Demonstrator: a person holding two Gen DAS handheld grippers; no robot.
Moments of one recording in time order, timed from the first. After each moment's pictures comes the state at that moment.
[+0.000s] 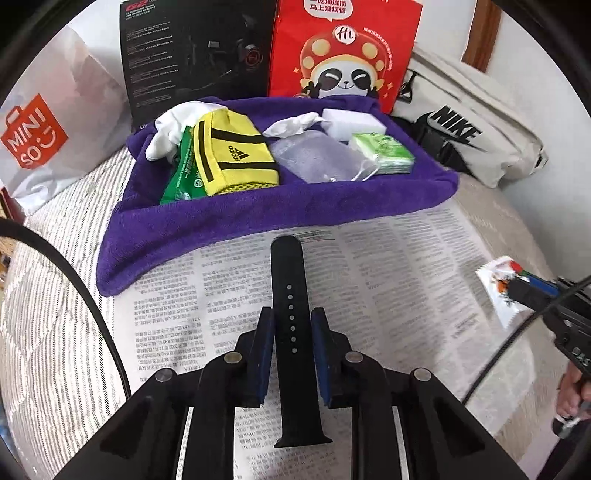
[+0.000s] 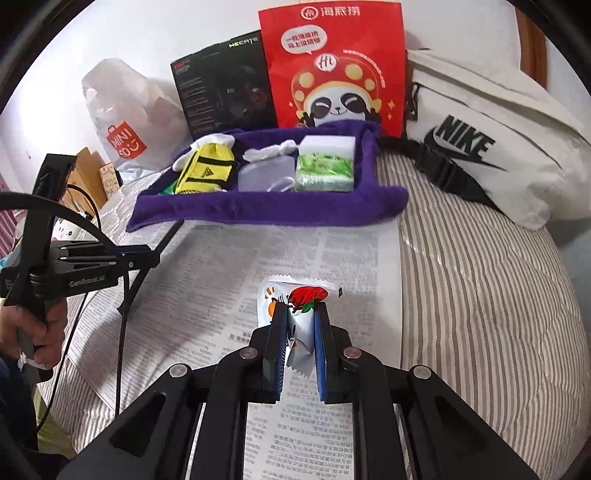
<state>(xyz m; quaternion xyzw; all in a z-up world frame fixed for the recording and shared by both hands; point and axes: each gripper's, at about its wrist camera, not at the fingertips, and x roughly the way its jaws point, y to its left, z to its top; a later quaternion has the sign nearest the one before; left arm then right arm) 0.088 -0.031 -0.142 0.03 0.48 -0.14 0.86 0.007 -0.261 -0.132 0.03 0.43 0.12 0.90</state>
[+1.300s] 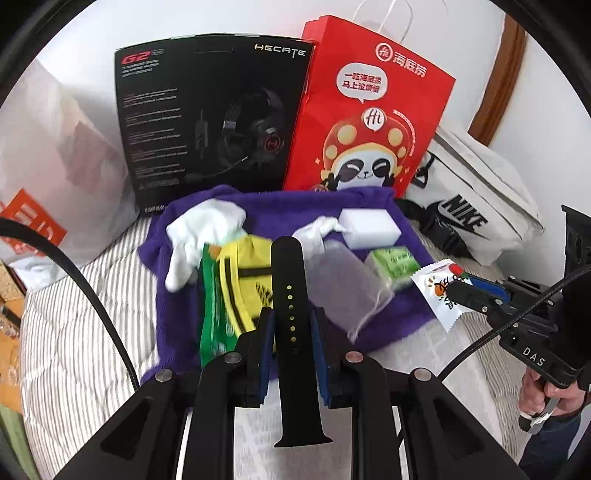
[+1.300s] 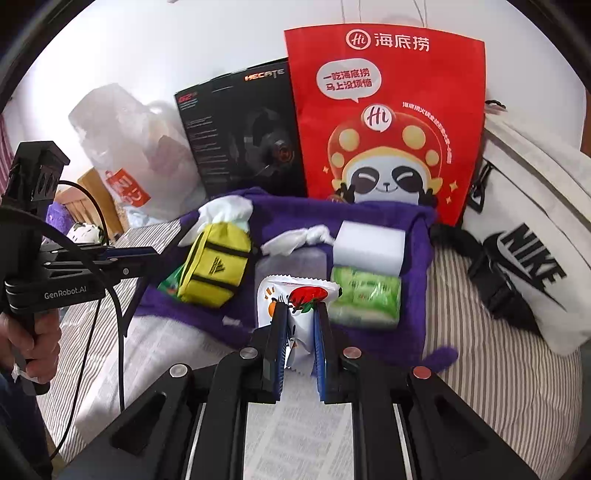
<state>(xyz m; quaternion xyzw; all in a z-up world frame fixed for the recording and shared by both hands) 0.174 -0.010 -0.071 -0.01 0.44 -0.16 0.88 0.143 -0.223 -0.085 0.02 0.40 0.16 0.90</state>
